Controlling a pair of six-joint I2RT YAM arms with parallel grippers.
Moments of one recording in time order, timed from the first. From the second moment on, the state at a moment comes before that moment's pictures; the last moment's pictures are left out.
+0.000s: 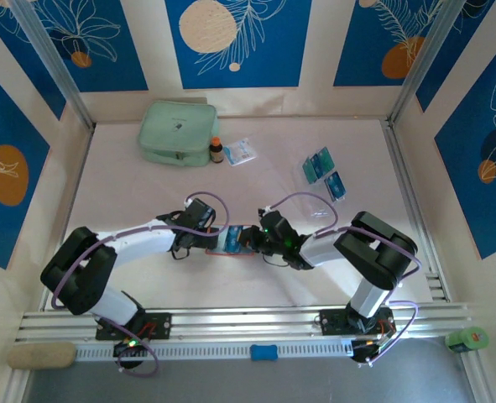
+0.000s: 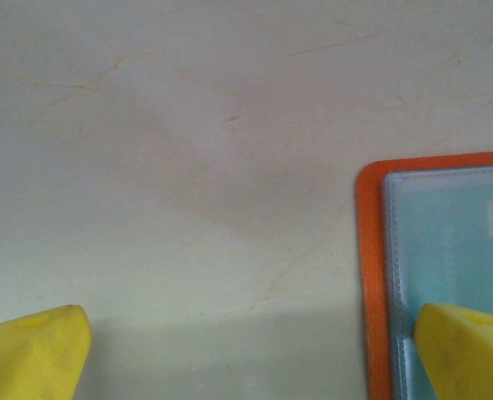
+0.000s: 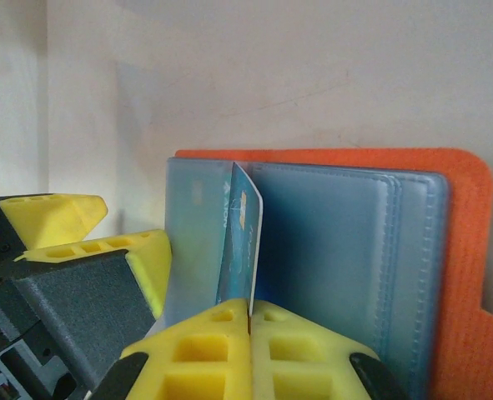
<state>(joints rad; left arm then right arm) -0.68 1.49 0.71 -0.40 -0.26 -0.47 0.85 1.68 0.53 0.55 -0.15 1.11</state>
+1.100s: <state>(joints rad) -0.68 1.49 0.71 -0.38 -0.26 -0.48 0.85 1.73 0.58 0.51 -0.18 1.14</state>
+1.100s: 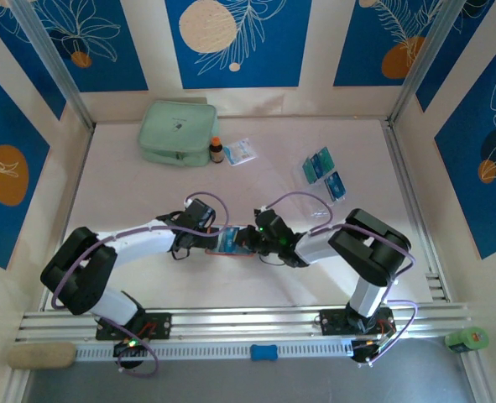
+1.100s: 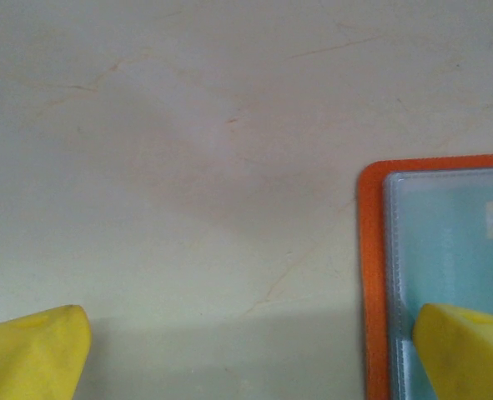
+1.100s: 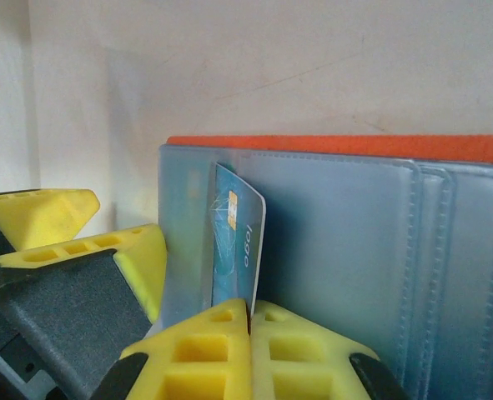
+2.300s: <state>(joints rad) -0.59 1.48 0.75 -0.55 -0.29 -0.61 0.79 1.80 1.06 -0.31 -0.29 0.77</state>
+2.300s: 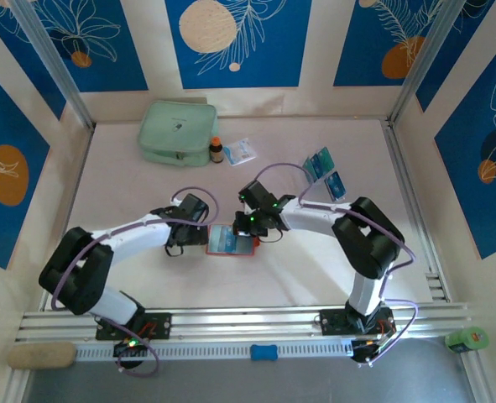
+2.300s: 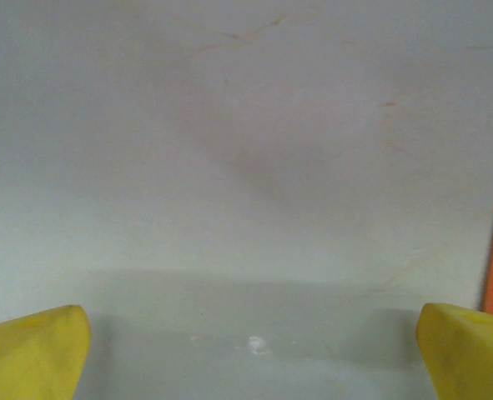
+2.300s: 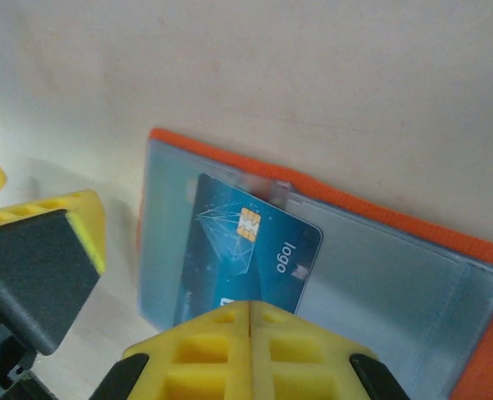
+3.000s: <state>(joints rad) -0.59 1.54 0.76 -0.53 -0.27 -0.60 0.84 1.96 1.24 -0.39 -0.31 0.75</state>
